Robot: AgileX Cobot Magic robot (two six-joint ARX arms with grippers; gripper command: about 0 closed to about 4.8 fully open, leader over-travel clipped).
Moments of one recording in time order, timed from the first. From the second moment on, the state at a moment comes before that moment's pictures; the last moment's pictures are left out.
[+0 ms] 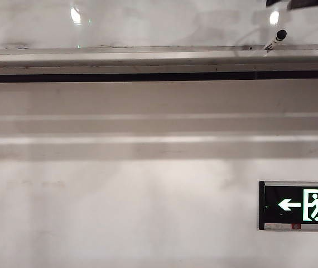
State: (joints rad) left arm -0.52 1.00 1.39 -0.29 0.24 -0.06; right arm 0.27 1.17 0.95 0.22 0.13 0.13
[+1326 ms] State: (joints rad) left arm -0.52 0.46 0.70 -0.17 0.11 0.03; right arm 0.27 0.23 0.34 -0.06 0.04 0.03
